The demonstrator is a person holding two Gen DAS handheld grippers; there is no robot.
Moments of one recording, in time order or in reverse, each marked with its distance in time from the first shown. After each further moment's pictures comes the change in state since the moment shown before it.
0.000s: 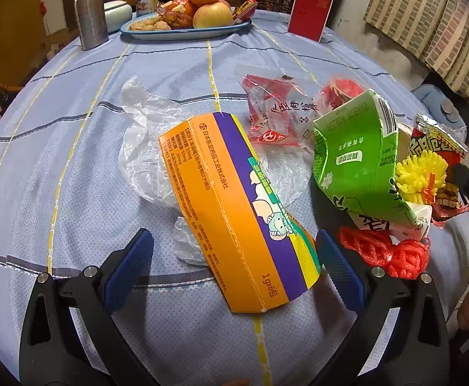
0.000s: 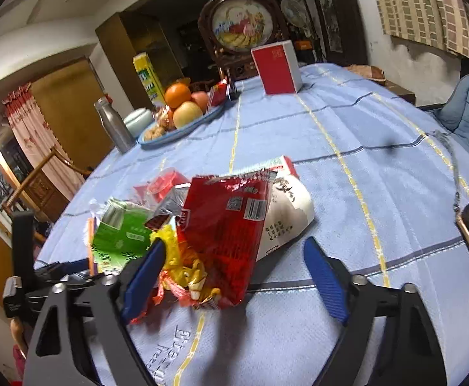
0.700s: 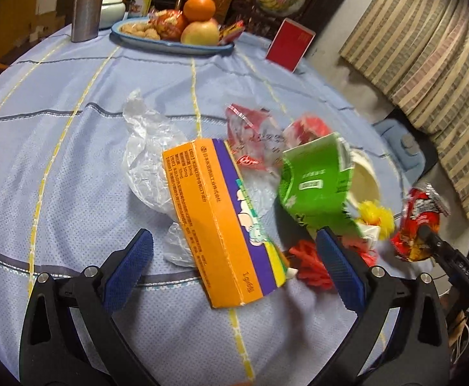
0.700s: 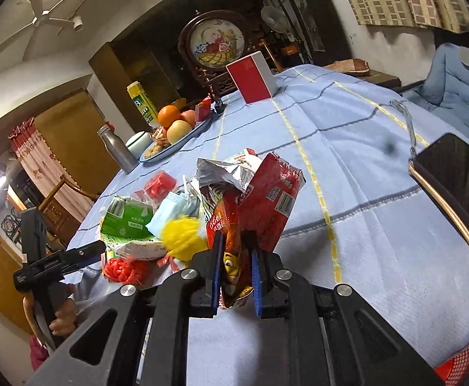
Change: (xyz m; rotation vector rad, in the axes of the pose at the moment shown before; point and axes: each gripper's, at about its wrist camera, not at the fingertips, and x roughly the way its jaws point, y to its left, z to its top) left arm -0.013 0.019 0.006 -0.097 -0.067 -0.219; right arm -0.062 -0.058 -0.046 0.142 -0.096 0.075
